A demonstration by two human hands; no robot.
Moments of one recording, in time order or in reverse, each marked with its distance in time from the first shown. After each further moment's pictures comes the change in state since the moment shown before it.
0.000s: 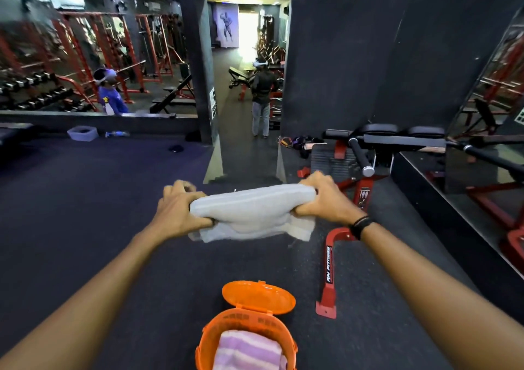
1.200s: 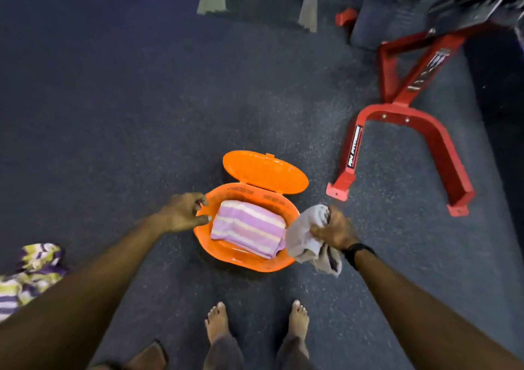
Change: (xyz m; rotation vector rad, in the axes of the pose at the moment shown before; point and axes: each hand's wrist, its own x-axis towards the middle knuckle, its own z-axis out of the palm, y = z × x) left_hand -0.028 -0.257 0.328 -0.118 -0.681 -0.415; right_hand -0.096 0.270 0.354 0.053 -0.350 0.904
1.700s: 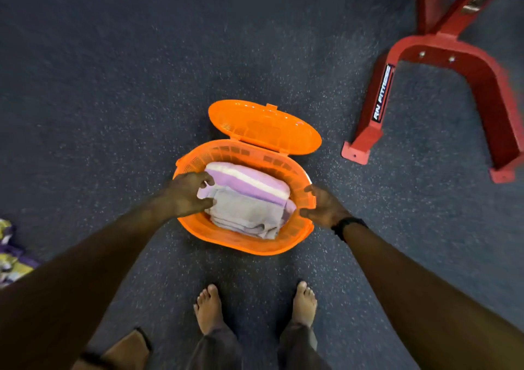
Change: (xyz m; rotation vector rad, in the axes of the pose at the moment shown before) left_hand 0.142 -0.065 0.137 0.116 -0.003 0.087; right_hand 0.157 0.111 0.129 -0.137 -0.244 -0.083
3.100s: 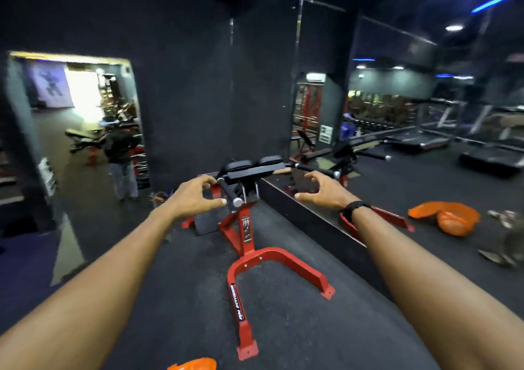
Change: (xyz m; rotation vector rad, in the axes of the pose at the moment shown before) left_hand -0.378 0.567 -0.368 0.139 0.435 0.871; right_hand -0.674 -0.131 -0.452 0.052 1.092 -0.159
